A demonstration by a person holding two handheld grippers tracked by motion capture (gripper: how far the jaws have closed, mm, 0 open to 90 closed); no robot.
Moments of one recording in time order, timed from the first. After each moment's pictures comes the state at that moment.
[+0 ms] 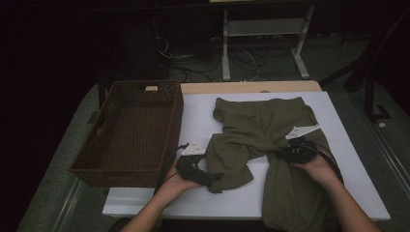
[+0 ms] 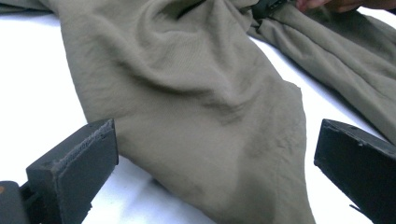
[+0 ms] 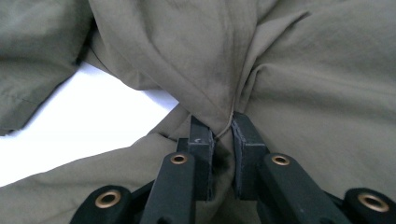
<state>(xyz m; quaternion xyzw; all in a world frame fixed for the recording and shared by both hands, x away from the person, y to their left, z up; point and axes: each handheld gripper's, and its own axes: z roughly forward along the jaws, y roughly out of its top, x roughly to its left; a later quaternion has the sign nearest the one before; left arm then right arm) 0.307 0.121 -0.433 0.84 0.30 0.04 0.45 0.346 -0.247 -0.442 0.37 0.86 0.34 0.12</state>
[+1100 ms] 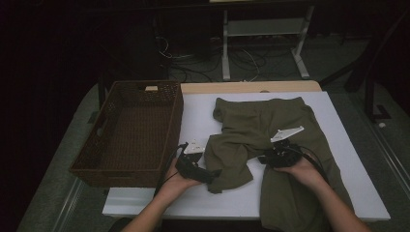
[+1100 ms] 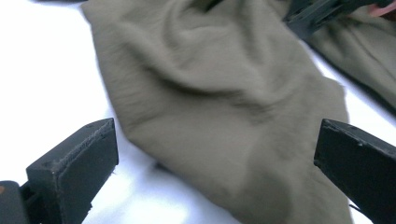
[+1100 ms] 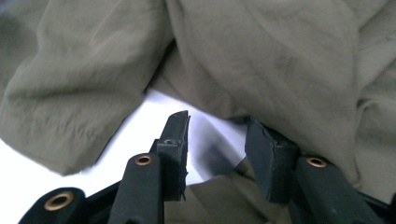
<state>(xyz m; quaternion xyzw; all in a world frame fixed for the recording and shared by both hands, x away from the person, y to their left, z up) 0.313 0.121 -0.437 0.84 0.34 0.08 0.42 0.340 -0.204 -0.441 0.37 0.86 0.35 0.07</state>
